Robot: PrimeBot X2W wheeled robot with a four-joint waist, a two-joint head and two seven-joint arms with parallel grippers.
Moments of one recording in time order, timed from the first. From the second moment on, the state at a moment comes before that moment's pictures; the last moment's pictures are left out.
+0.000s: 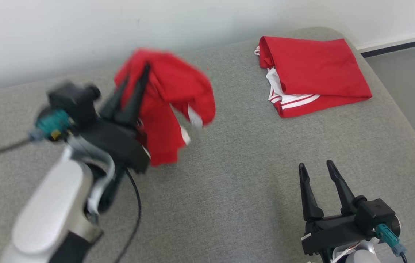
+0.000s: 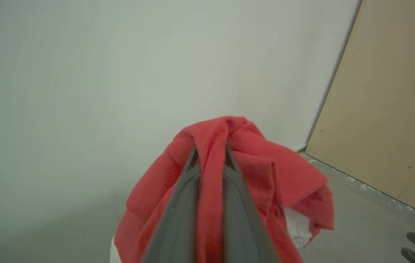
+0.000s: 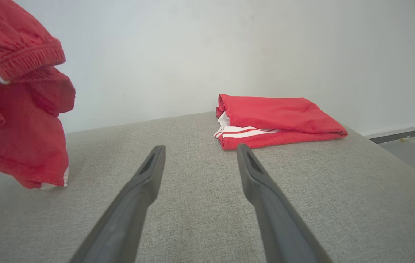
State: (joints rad) left arm -0.72 0.34 -0.47 0.14 -0.63 -0.03 0.03; right arm -0.14 -0.05 0.06 0.21 0.15 0.13 -0.26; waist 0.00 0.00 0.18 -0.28
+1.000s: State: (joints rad) left arm -0.53 0.27 -0.52 0.41 -0.61 -0.03 -0.24; right arm -0.12 -0.05 0.04 0.24 0.13 0.13 -0.26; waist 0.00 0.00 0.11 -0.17
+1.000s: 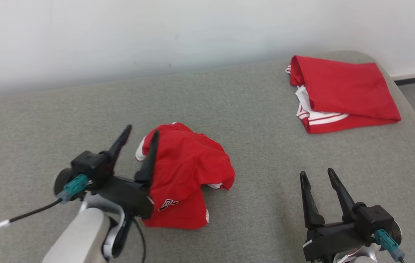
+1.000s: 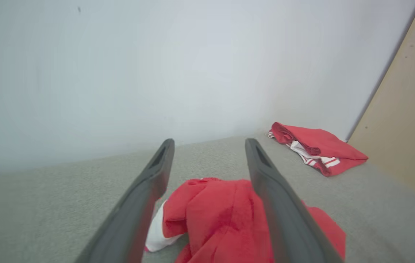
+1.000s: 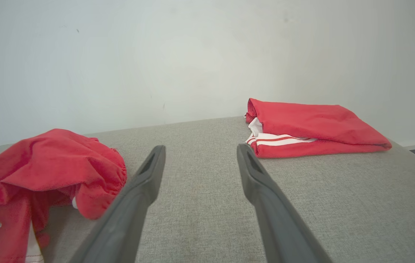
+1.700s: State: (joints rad) left arm -0.15 0.30 -0.18 0.18 -0.43 -0.01 -0.26; right arm -0.08 -0.05 0.01 0.21 0.12 0.13 -0.26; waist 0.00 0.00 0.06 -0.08
